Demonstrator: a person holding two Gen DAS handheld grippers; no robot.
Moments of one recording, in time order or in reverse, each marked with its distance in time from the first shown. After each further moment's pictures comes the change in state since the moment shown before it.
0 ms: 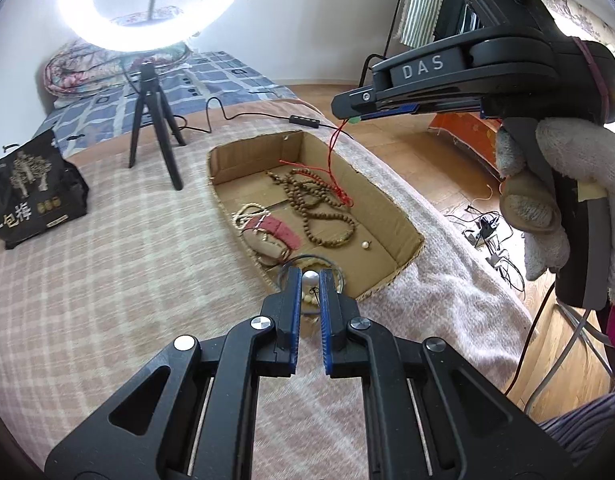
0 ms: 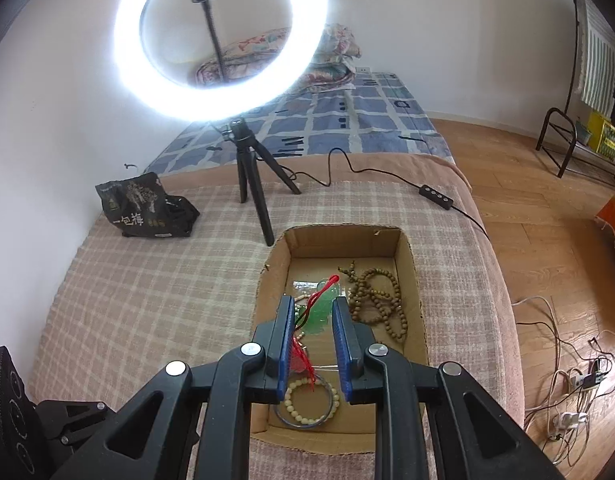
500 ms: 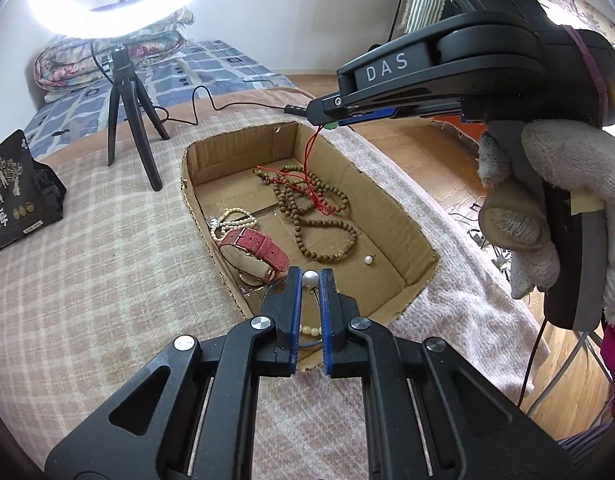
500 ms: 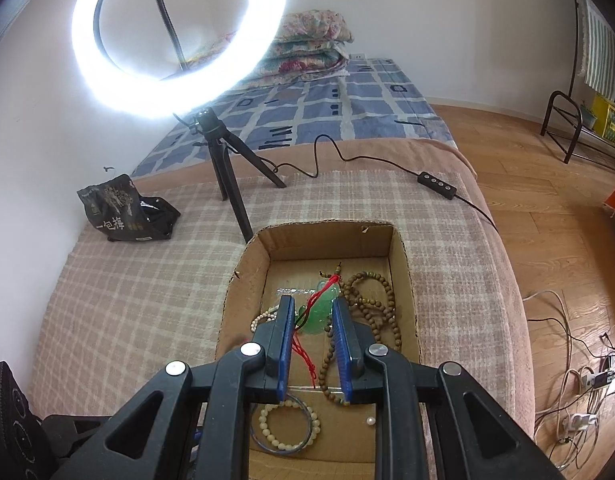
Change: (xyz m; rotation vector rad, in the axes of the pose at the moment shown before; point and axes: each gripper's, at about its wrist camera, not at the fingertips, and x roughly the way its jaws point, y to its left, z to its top) left arm 0.050 -0.005 0.017 -0.011 0.036 0.004; right arm 0.045 -0.025 0.009 0.022 0.035 0.021
